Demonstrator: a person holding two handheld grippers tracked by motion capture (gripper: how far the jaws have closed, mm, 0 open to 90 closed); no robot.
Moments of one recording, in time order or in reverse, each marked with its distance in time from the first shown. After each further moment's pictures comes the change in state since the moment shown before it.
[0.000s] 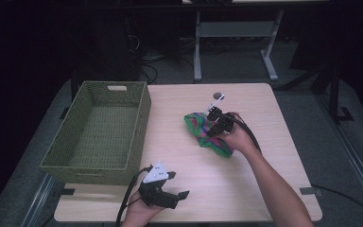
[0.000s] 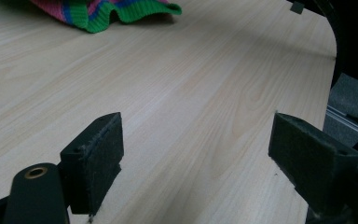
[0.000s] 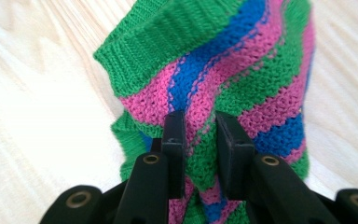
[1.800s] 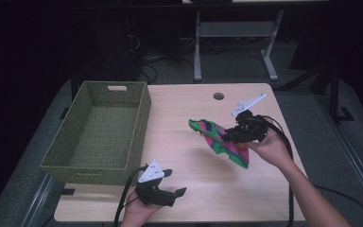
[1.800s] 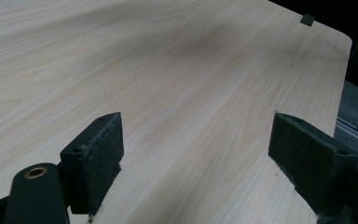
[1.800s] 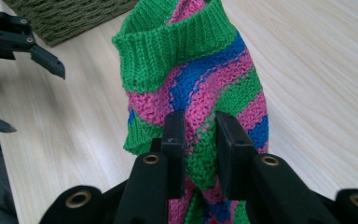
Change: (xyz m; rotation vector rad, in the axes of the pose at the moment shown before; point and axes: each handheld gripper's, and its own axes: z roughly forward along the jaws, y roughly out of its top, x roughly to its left) left arm 0.005 -0.001 -0.008 -0.036 0.037 -0.012; right arm 0.034 -0.057 -0.122 -0.234 0.135 -0.059
